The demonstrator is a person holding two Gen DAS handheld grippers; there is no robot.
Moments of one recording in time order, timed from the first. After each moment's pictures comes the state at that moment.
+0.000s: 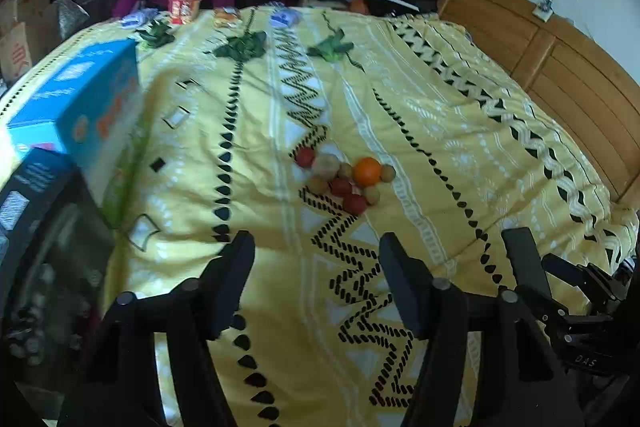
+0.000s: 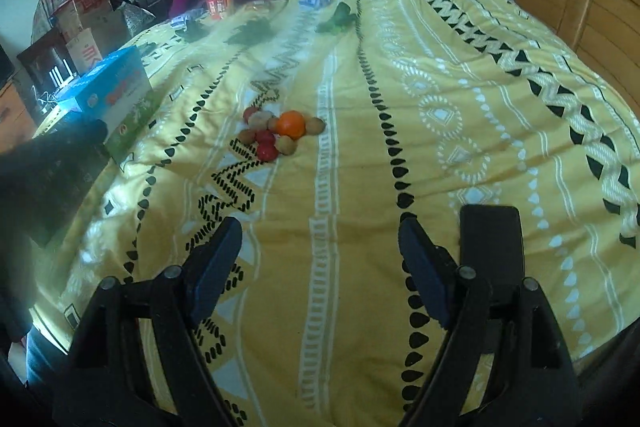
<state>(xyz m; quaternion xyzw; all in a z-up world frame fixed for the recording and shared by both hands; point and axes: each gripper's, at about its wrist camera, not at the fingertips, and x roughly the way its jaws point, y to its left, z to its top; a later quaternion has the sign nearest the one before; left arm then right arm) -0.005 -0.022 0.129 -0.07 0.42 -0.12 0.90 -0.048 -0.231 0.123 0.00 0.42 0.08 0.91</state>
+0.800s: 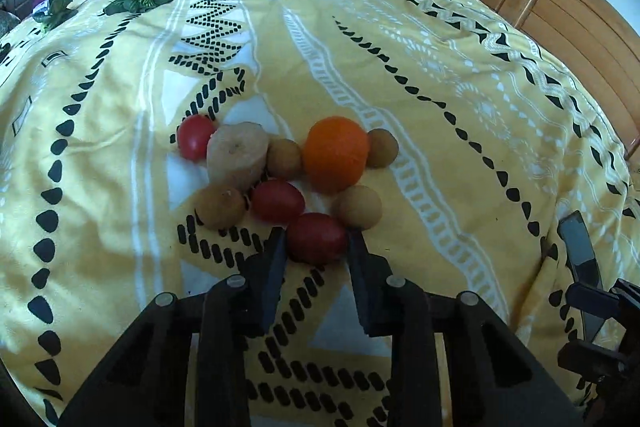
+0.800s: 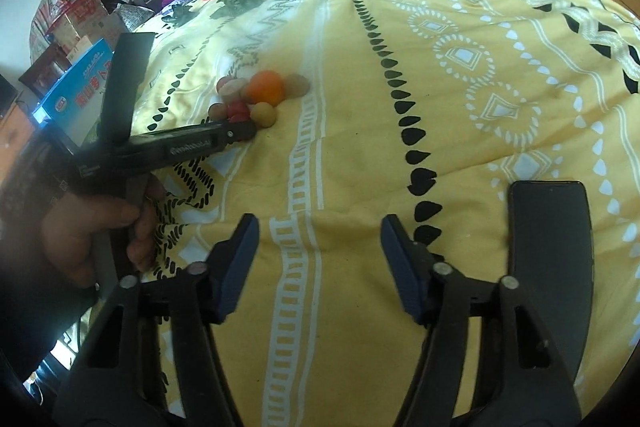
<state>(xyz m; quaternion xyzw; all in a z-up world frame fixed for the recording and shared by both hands) 0.117 -0.099 0.017 -0.04 0.46 -0.20 0.87 -0.001 -0.260 0.067 0.06 0.46 0.11 0.88</state>
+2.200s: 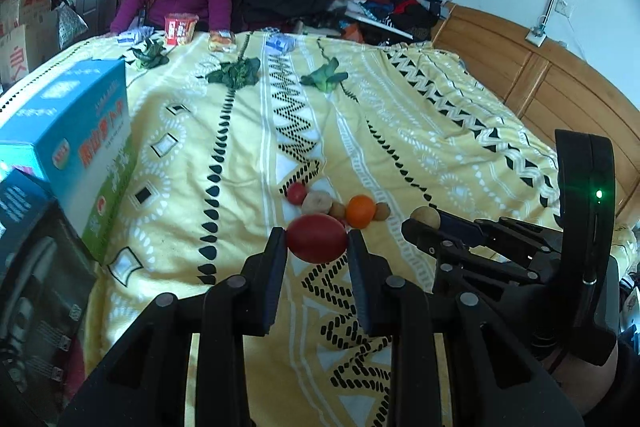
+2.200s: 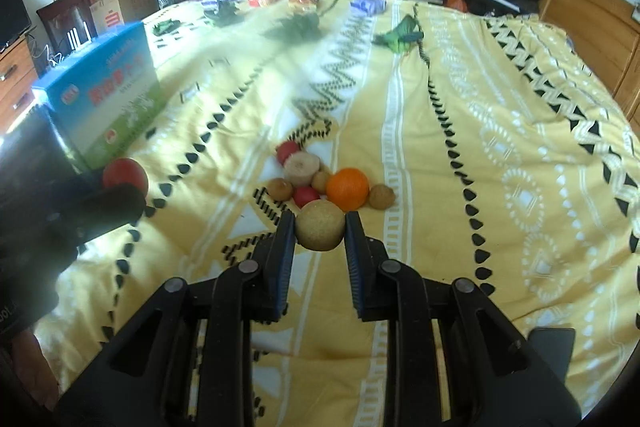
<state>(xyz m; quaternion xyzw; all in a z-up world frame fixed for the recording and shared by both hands) 0.001 -0.011 0.141 -0.10 0.35 -0.12 0.92 0.043 -0.145 0.117 -0.08 0.39 0.13 0.91</state>
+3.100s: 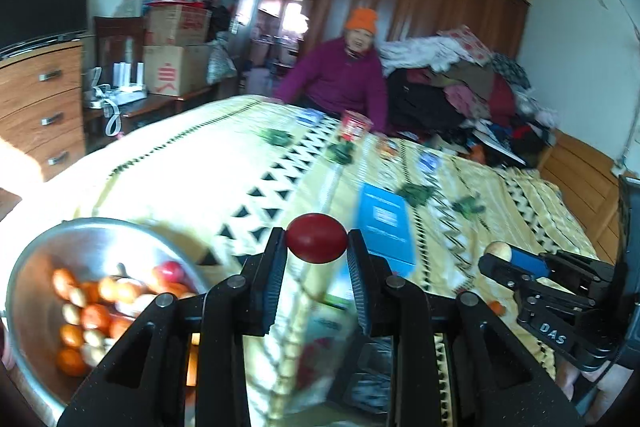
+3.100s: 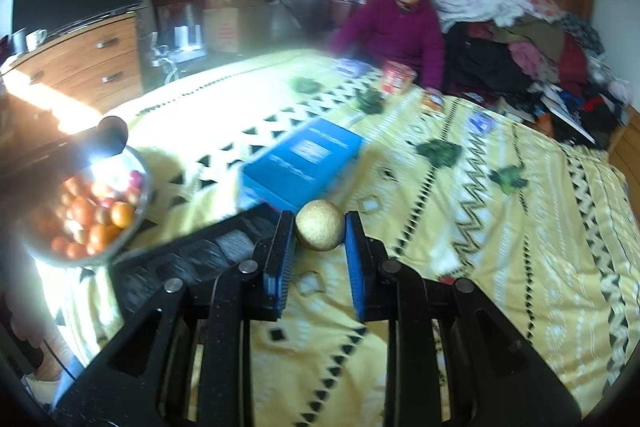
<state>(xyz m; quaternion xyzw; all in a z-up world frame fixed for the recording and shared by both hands) -0.134 0.272 0.251 -0.16 0.22 0.12 0.95 -0.024 0.078 0.234 -0.16 0.29 0.30 0.90</state>
